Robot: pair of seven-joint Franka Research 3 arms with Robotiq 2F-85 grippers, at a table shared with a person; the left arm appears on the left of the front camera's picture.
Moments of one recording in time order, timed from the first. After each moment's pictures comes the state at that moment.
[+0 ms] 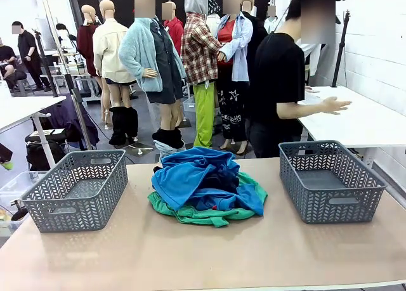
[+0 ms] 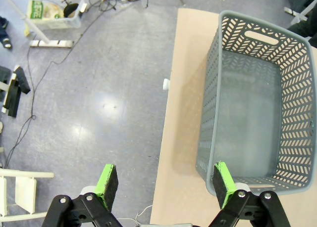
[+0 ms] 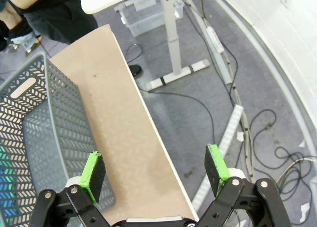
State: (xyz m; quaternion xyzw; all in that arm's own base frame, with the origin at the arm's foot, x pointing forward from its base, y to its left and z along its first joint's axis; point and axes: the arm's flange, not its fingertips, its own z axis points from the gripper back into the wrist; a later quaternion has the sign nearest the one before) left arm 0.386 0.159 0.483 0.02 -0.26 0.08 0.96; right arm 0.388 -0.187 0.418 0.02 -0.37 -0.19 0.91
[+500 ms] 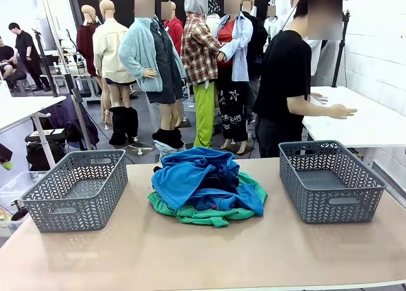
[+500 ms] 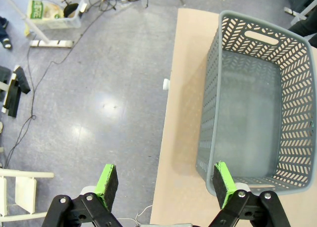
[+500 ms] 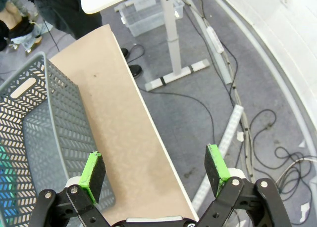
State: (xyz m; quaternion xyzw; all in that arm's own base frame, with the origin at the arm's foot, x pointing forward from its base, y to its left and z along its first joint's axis) left arm 0.386 0.159 0.483 0.02 -0.26 0.08 0.96; right arm 0.388 -0.187 0.418 0.02 -0.37 -0.19 0.91
